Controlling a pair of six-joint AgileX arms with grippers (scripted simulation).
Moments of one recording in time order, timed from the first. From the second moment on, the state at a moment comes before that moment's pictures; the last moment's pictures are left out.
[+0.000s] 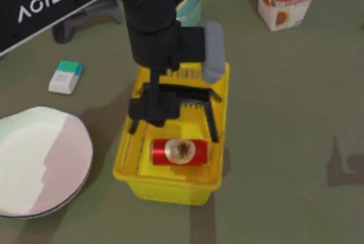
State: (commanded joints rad) left arm -0.65 2.04 1.91 -1.41 0.02 0.96; right arm 0.02 0.12 0.04 0.05 -0.05 0.00
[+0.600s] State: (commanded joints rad) left arm -0.67 2.14 2.02 -1.45 0.00 1.01; right arm 0.01 0.00 0.00 0.00 0.00 0.00
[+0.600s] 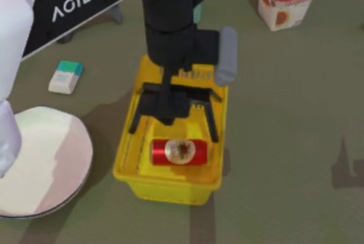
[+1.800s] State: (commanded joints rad) left arm -0.68 2.13 1.93 -1.37 0.00 1.01; right arm 0.01 0.00 0.00 0.00 0.00 0.00
